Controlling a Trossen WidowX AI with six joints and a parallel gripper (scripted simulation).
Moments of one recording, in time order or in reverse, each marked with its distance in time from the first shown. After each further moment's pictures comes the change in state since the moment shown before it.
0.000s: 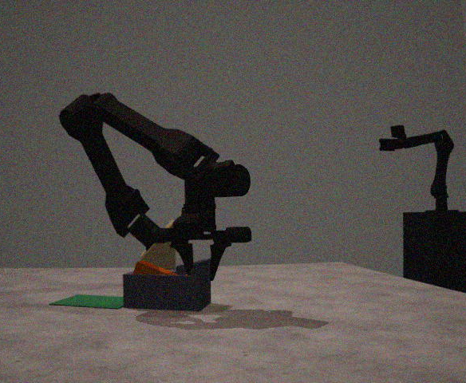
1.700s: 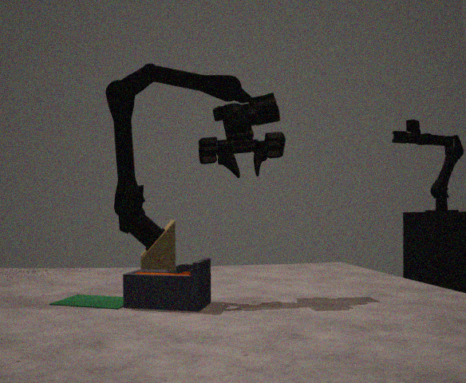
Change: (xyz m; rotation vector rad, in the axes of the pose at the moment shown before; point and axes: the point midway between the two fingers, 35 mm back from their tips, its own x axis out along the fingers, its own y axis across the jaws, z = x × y) arm -0.199 0.069 -0.124 -0.292 -0.632 0.196
